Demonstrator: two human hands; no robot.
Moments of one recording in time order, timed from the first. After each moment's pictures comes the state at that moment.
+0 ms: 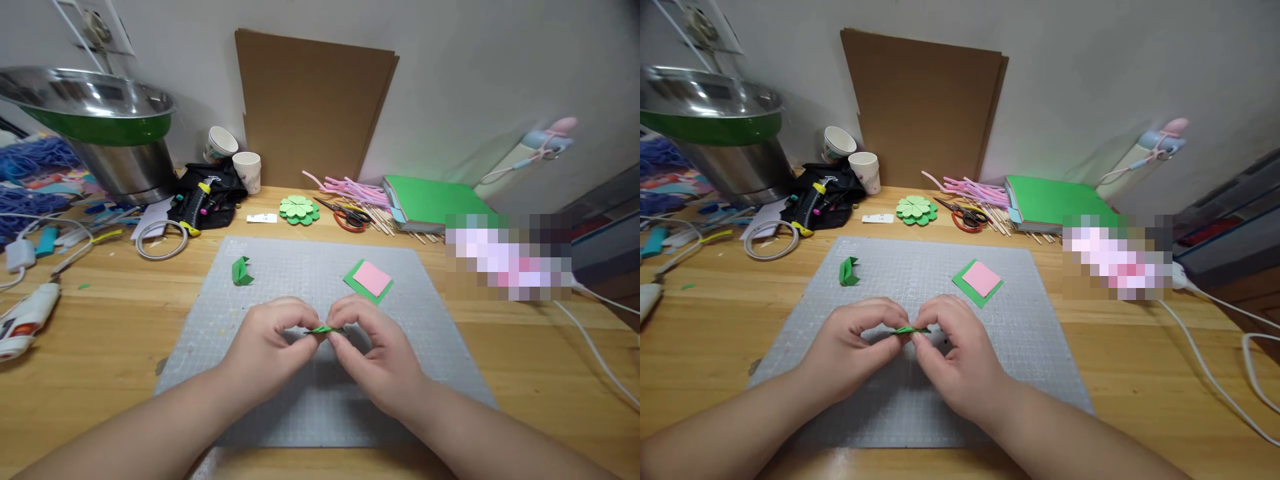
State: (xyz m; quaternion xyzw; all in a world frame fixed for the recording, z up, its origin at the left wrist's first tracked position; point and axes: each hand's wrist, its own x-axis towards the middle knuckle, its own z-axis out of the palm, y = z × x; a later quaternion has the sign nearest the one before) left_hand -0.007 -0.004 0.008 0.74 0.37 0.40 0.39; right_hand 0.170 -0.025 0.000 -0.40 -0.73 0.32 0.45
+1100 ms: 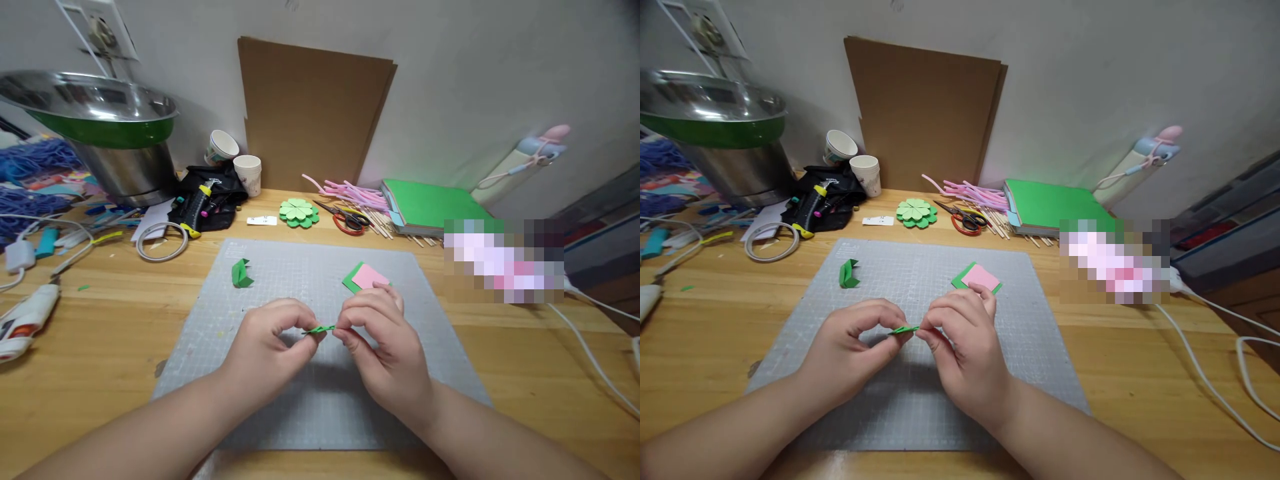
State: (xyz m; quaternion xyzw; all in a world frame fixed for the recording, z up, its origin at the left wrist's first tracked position) left_hand -0.005 -0.006 0.010 0.74 0.40 0.40 0.37; right_hand 0.176 -0.021 0.010 -0.43 -0.78 0.15 0.44
